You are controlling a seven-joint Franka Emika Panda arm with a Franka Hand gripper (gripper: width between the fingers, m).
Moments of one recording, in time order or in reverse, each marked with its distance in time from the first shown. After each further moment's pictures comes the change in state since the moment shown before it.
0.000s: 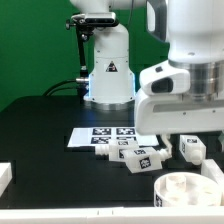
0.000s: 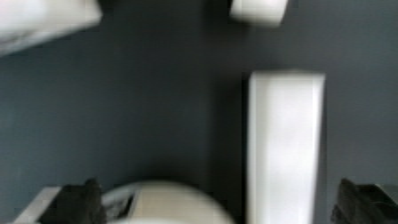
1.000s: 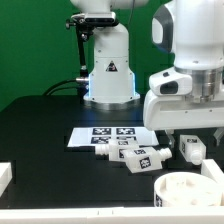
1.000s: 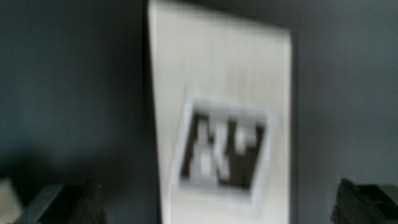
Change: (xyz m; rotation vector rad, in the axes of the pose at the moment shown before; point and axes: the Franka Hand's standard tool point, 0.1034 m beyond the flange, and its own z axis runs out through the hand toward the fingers) arm -0.085 -0.020 0.048 -0.028 0.013 -0.012
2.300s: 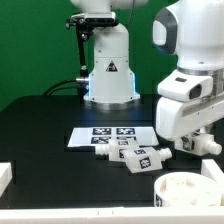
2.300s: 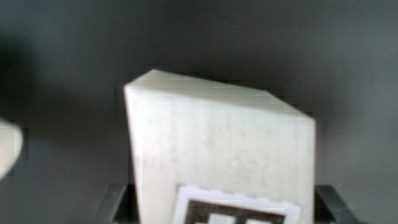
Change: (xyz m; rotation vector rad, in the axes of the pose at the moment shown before) arm -0.003 -0.007 -0.005 -0.034 0.012 -0.743
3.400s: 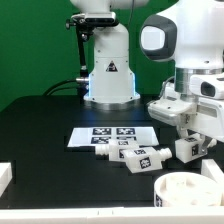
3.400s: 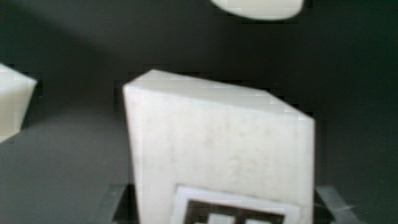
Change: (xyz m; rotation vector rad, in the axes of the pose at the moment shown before) arm -0.001 0.010 0.006 -0.137 -0.009 -1.311
